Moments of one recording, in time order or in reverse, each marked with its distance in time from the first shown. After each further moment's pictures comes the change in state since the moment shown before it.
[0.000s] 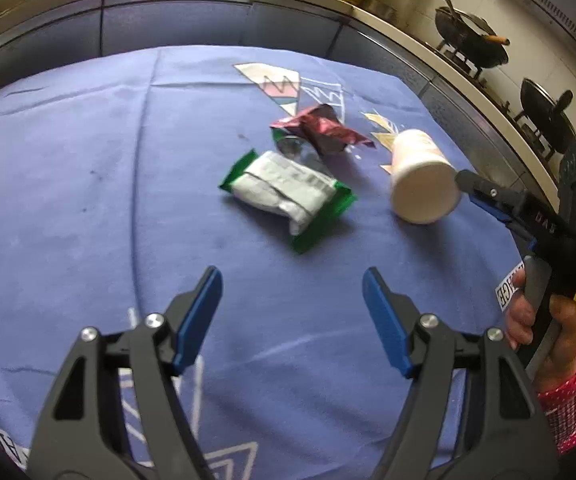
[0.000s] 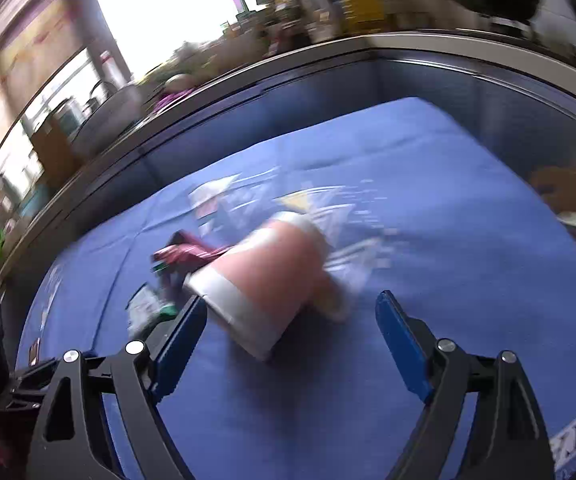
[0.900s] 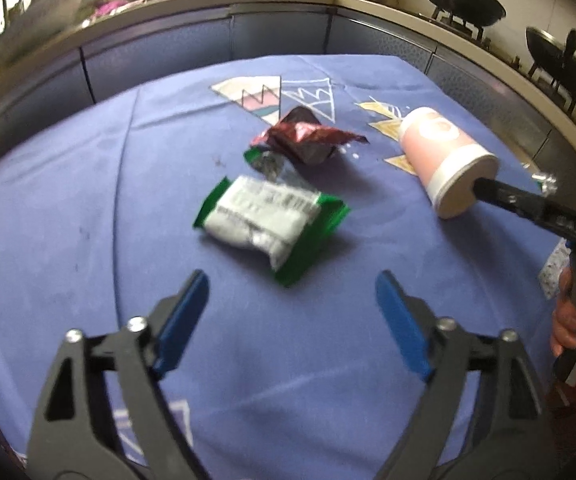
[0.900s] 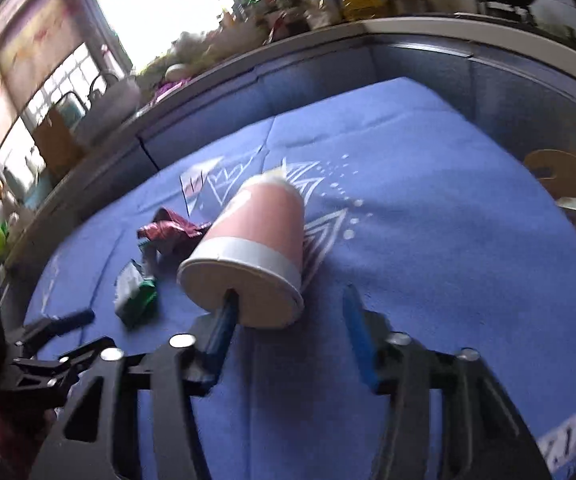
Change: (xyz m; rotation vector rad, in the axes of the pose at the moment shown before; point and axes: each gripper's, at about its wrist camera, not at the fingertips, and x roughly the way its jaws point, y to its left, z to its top) left arm 0.029 -0.042 0.014 0.187 -0.024 0.199; right arm 0.011 -0.014 -0.006 -0.038 0.076 0.037
